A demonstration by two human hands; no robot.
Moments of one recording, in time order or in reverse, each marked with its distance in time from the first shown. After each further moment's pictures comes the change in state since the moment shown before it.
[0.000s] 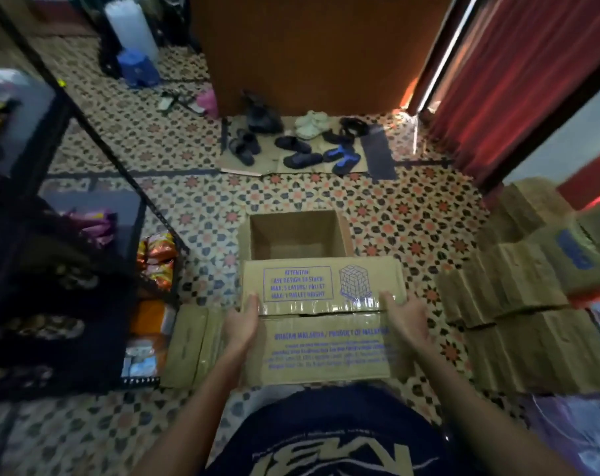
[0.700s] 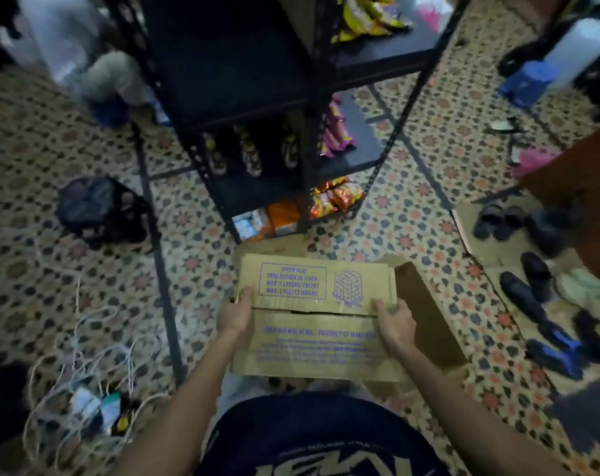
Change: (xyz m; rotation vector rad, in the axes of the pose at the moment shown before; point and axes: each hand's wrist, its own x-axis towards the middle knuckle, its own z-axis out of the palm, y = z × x) left_hand -0.024 -0.047 0.025 -0.817 0.808 -0.520; right_hand 0.095 -0.203 0.196 -0.669 -0.908 -0.675
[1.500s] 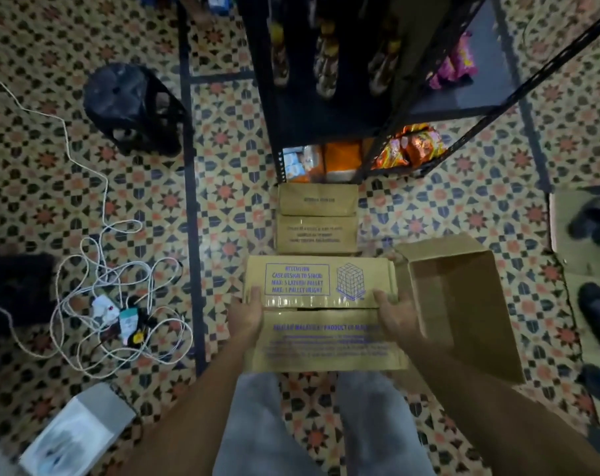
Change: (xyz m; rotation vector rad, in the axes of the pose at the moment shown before) left_hand 0.087 -0.120 -0.009 -0.007 0.192 -0.320; right_hand 0.080 0.043 0.156 -0.299 -0.236 0.083
